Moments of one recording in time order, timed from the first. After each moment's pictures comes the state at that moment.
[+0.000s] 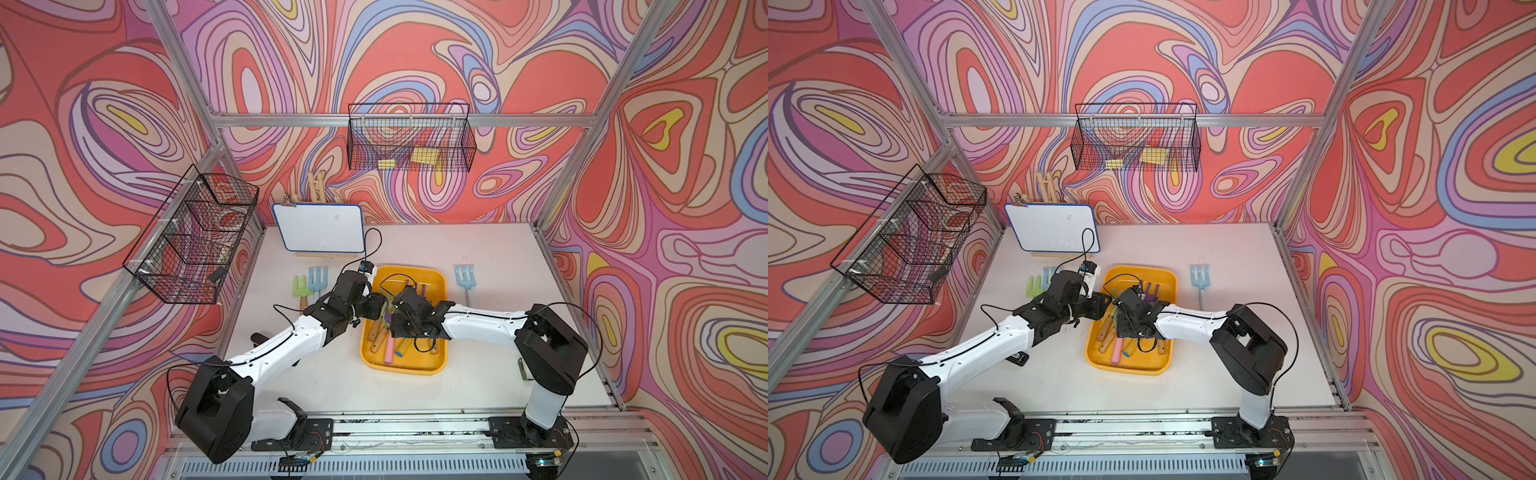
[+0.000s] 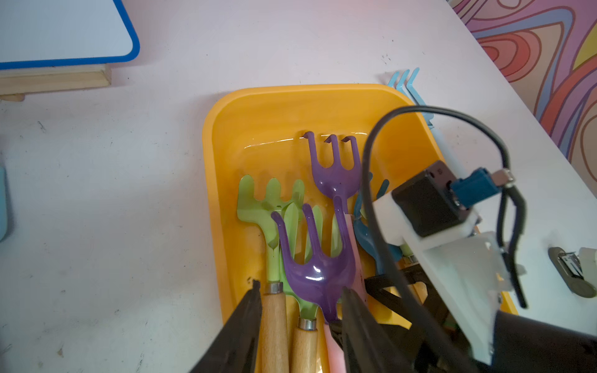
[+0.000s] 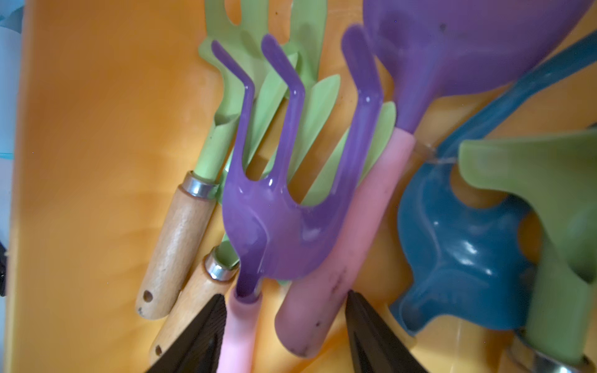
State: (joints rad) left arm -0.56 1.32 0.82 -0.19 0.04 -0.29; right arm 0.87 1.81 1.12 -0.35 0.06 0.78
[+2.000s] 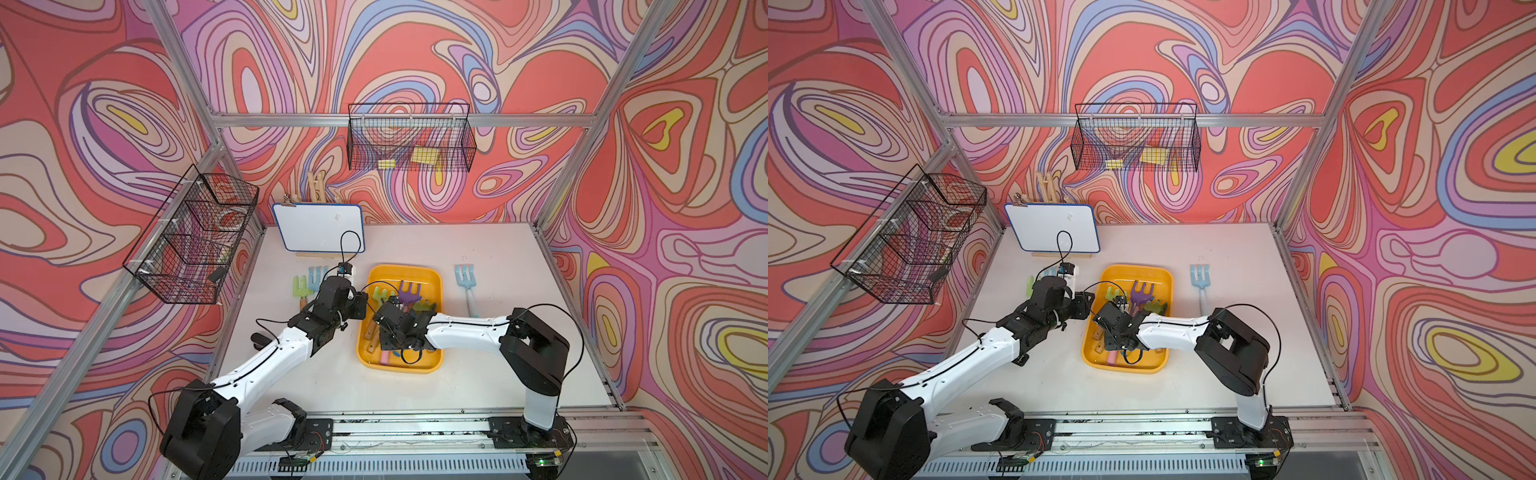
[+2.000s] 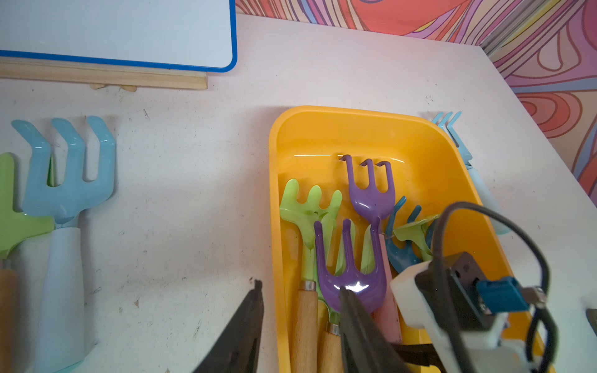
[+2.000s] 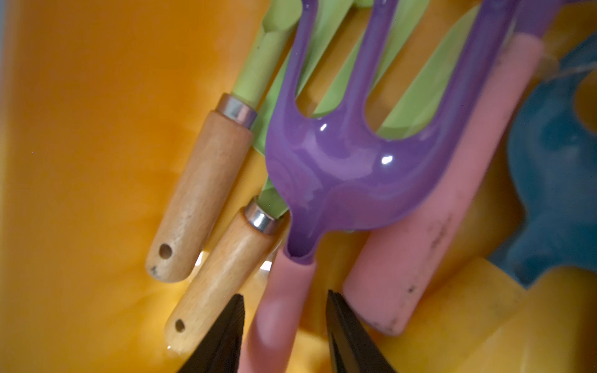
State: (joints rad) left arm -0.48 1.19 0.72 -0.15 -0.05 -0.36; right arm 1.00 1.89 1.19 -0.40 0.13 0.83
